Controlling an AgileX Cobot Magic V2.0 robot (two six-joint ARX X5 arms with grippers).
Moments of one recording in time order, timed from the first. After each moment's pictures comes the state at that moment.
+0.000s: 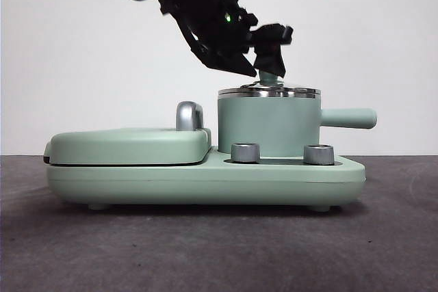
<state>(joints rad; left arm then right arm) -0.69 1.90 1.44 0.15 0.02 0.15 0.32 0.71 0.84 -0.61 -0.10 0.00</state>
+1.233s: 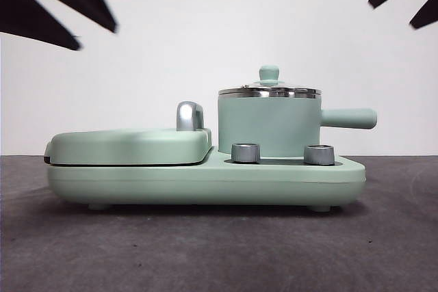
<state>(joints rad) -0.52 0.87 0.70 -0.28 0.08 -0.16 0.32 0.84 0.84 -0.61 -0.28 -0.01</state>
